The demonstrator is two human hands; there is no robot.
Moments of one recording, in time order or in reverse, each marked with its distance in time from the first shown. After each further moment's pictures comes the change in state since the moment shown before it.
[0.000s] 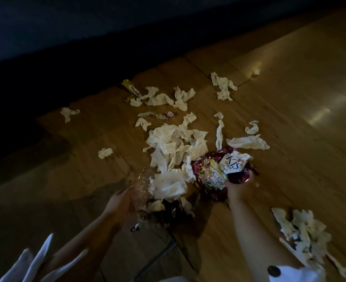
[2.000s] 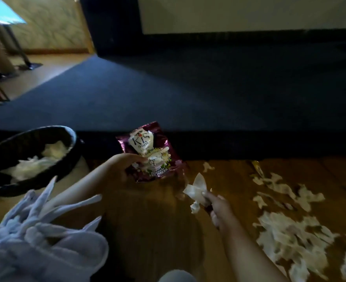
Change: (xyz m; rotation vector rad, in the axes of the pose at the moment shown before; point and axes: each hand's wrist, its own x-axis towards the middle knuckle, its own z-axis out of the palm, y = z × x) left_hand -0.257 0.162 -0.271 -0.353 0.429 0.263; right_hand -0.336 -0.190 0.111 0.090 -1.218 0.084
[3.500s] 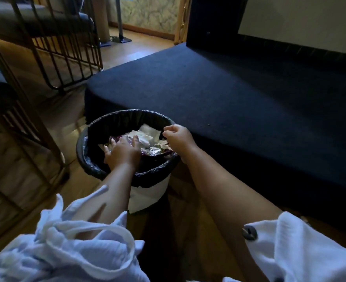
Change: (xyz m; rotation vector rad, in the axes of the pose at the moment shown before) left_hand 0.128 -0.034 -0.309 0.641 0.963 0.214; right_hand 0.016 0.015 0.482 -0.867 -0.560 -0.594
